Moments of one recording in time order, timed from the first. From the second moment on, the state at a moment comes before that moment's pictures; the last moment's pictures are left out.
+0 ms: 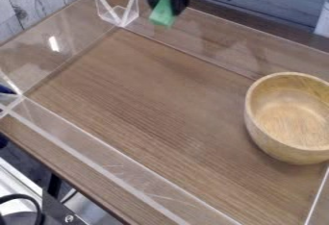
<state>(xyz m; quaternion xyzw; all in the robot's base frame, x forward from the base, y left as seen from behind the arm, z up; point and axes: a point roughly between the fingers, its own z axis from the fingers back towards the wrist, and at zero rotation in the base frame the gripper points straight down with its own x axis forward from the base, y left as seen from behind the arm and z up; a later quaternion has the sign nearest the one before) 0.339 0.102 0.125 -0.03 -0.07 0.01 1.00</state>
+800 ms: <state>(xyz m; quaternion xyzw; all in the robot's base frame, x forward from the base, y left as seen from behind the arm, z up) 0.343 0.109 0.138 -0.03 -0.11 0.02 0.99</state>
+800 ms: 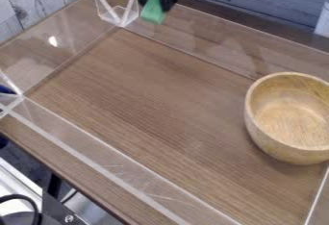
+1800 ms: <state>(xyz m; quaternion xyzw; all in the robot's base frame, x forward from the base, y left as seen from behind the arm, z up) 0.355 0.094 0.139 -0.05 -0.13 -0.01 0.99</state>
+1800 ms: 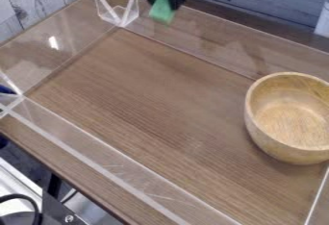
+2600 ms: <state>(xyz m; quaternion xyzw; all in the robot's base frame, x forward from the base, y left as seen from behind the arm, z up) 0.336 0.076 0.157 -0.07 -0.15 -0.04 0.99</state>
